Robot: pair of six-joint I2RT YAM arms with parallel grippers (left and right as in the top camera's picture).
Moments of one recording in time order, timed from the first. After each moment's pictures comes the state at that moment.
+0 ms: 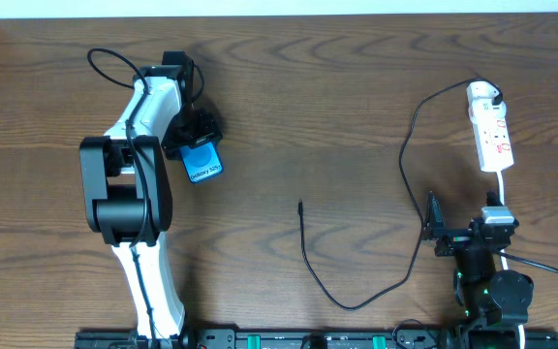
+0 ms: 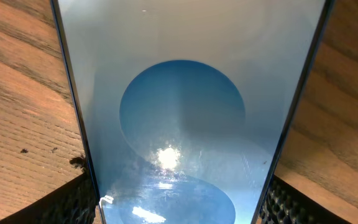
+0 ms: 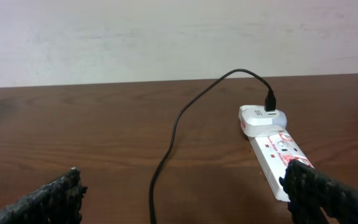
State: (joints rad) left arm -0.01 2.22 1.66 -1.03 0.03 -0.43; right arm -0.01 0.01 0.01 -0.07 -0.06 0.04
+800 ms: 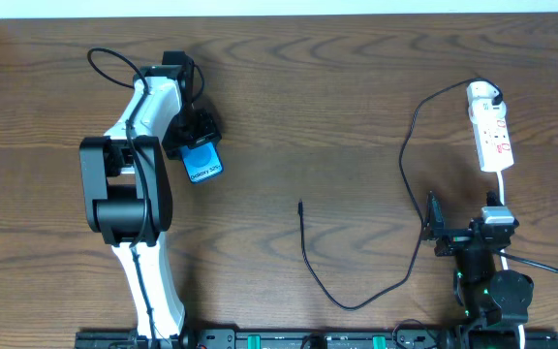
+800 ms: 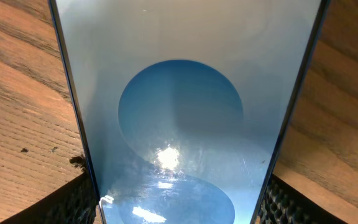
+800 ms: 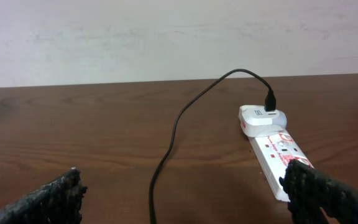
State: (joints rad) left arm -0.01 2.22 1.66 -1.03 0.03 -0.43; right arm -0.01 0.01 0.01 -0.07 -0.06 0.04
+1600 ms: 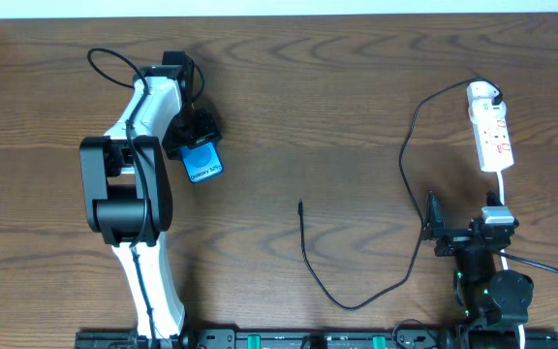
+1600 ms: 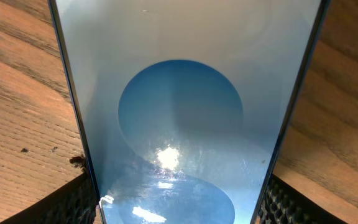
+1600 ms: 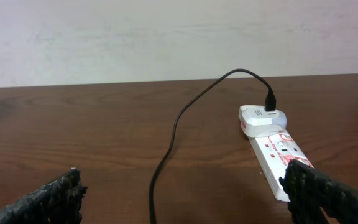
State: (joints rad) left arm -0.01 2.22 1.66 -1.03 0.03 -0.43; right arm -0.01 0.01 0.01 -0.07 -0.06 0.04
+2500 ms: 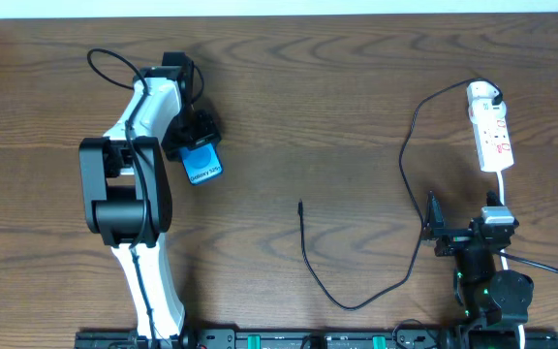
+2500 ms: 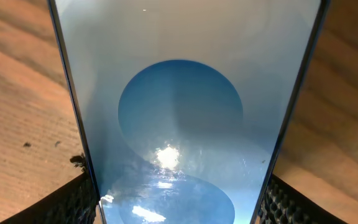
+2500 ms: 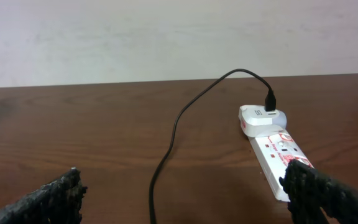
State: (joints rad) left arm -0.01 2.21 1.64 -1.03 0.02 -0.43; right arm -0.01 0.01 0.01 -0.07 -0.06 0.04
